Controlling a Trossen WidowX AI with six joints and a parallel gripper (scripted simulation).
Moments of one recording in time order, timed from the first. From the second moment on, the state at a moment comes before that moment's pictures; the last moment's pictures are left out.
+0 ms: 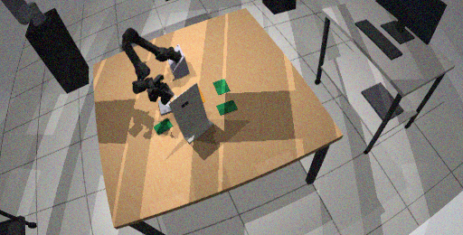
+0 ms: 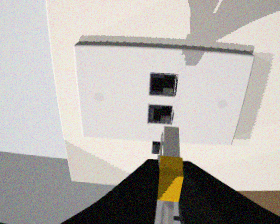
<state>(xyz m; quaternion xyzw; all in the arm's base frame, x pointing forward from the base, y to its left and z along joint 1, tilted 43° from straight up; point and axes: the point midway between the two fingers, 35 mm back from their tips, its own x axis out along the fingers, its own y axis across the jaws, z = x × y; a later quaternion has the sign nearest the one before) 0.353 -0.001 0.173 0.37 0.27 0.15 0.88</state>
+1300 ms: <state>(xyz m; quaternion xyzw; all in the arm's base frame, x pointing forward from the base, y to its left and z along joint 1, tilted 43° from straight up) 0.331 0.043 0.131 0.43 0.32 -0.02 0.85</state>
